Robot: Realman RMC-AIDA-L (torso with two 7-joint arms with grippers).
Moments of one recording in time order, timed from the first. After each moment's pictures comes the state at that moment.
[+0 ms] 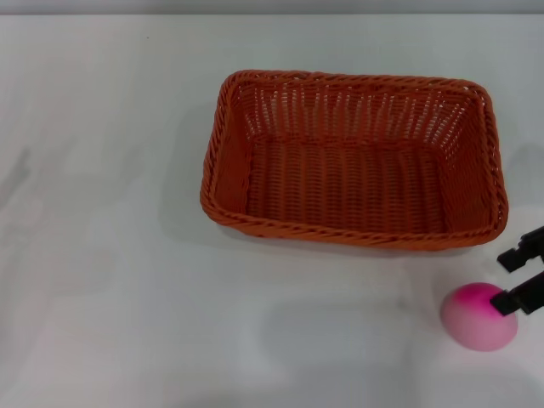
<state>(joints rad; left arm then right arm) -0.17 -2.08 -2.52 -0.62 1.33 -1.34 2.09 0.32 1.86 -1.21 -1.23 0.95 1.85 -0.99</state>
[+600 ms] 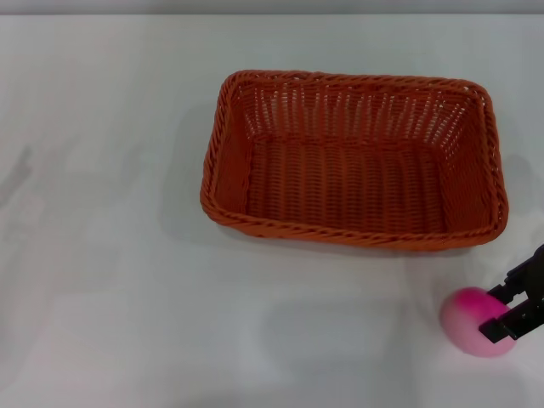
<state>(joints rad) -0.18 -2.08 -2.52 -0.62 1.33 -1.34 2.10 0.37 1.91 -1.22 -1.11 0.84 1.84 -1.01</state>
